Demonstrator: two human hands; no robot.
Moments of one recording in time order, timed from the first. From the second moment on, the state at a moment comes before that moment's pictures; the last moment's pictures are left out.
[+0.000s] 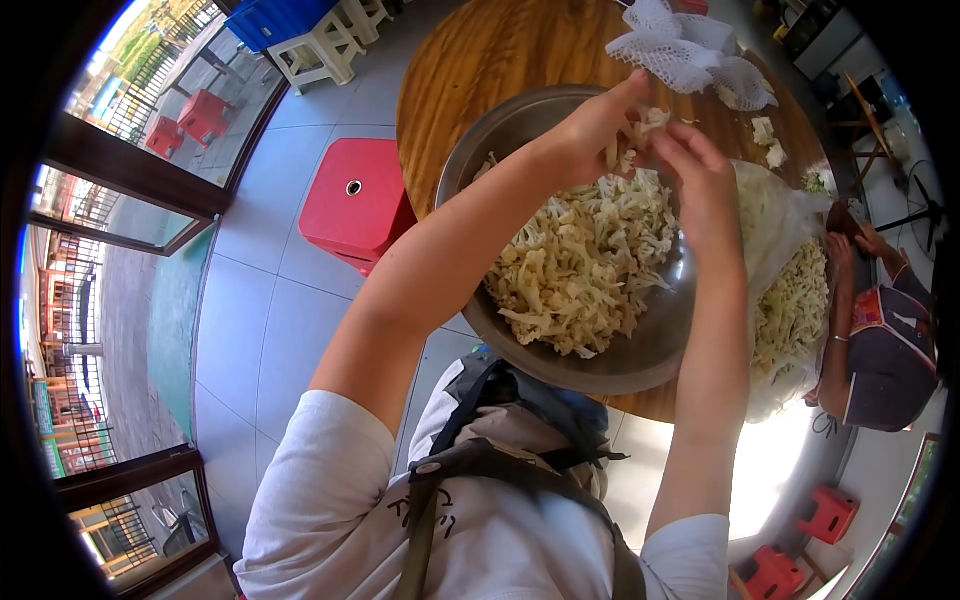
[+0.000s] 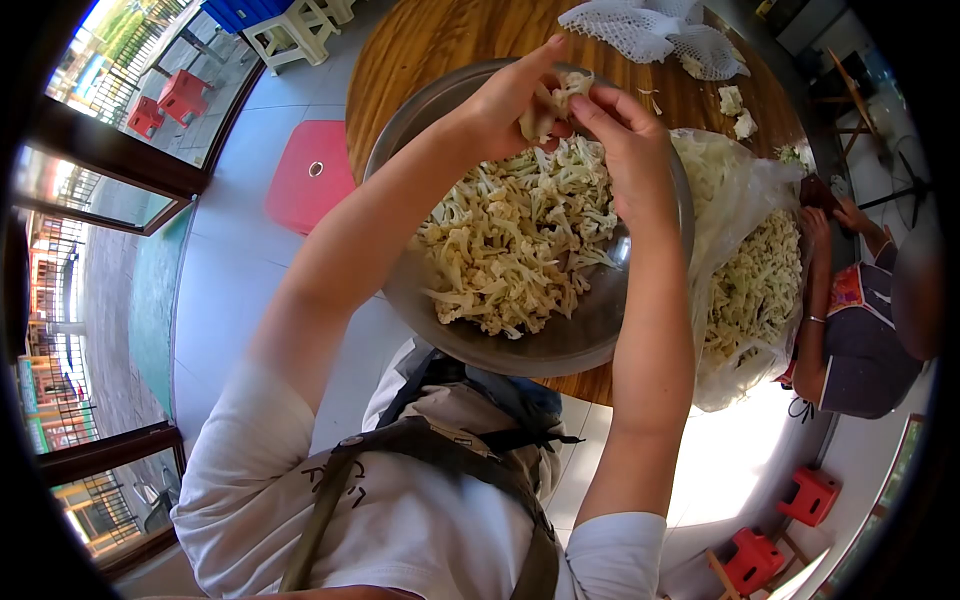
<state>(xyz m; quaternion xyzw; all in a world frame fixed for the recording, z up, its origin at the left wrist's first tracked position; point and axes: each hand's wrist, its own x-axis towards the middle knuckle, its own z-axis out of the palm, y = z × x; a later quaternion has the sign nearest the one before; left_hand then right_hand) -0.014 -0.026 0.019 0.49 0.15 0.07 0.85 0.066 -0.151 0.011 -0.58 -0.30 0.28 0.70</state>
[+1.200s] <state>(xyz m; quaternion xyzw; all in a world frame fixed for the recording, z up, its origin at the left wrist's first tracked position) -0.010 -0.008 0.009 0.47 0.13 0.18 0.85 0.074 -0.154 0.009 -0.62 -0.22 0.23 0.72</state>
